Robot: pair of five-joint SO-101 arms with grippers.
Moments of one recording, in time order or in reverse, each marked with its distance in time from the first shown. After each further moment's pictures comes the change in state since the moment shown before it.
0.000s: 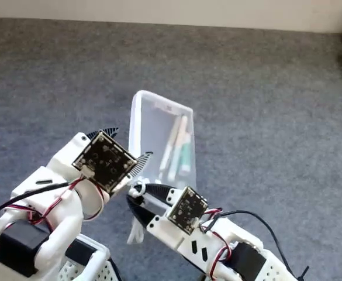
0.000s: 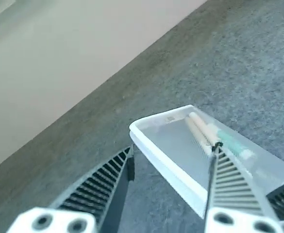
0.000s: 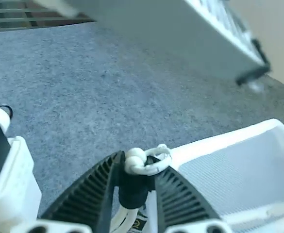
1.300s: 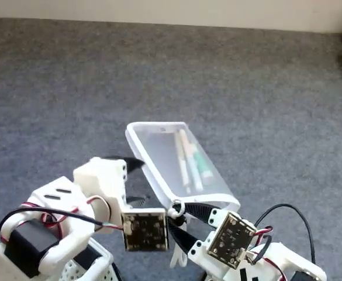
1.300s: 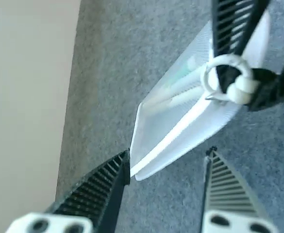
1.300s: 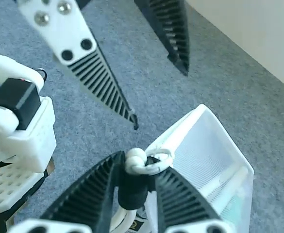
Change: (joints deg) left arm 12.7 0.0 1.7 11.6 -35.4; right arm 1.6 -1.1 -29.5 38.1 6.9
